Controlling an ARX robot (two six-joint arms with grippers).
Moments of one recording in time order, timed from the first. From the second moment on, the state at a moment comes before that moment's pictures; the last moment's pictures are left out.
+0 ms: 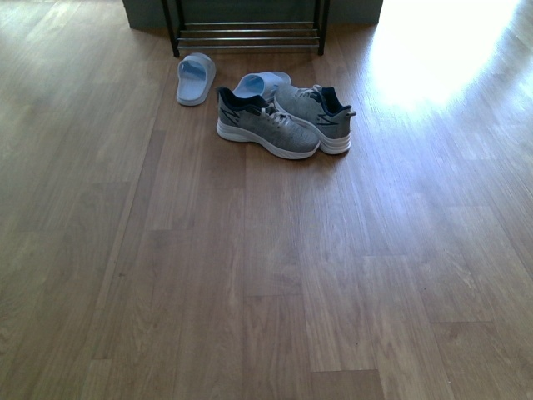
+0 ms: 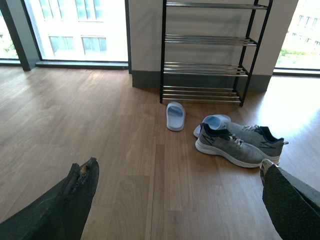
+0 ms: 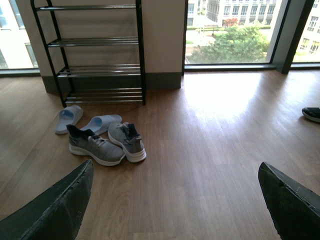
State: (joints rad) left arm 0.00 0.02 0.01 0.00 0.00 -0.01; right arm 0.00 0.00 0.02 0.00 0.00 0.00
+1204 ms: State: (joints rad) left arm 0.00 0.02 0.01 0.00 0.00 -0.01; right arm 0.00 0.00 0.02 0.00 0.00 0.00
